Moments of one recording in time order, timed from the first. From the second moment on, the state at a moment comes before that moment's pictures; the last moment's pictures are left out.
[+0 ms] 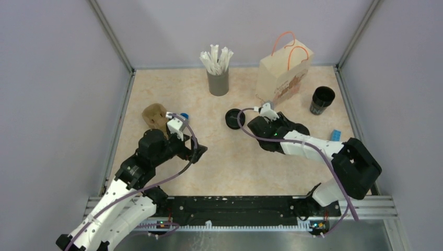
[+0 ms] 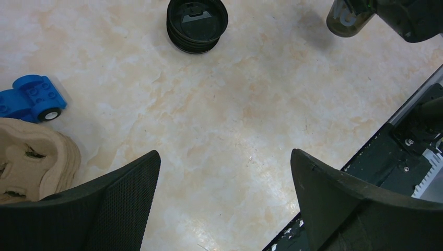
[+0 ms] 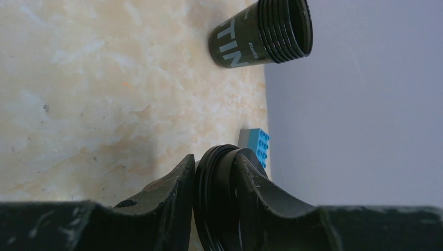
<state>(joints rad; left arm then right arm) -0.55 0.59 0.69 -0.47 0.20 -0.17 0.79 1.46 0.85 -0.41 1.16 0.03</state>
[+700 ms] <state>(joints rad) -0.55 0.58 0.68 -0.47 0.23 -0.16 0.74 1.70 0.85 -0.42 1.24 0.19</state>
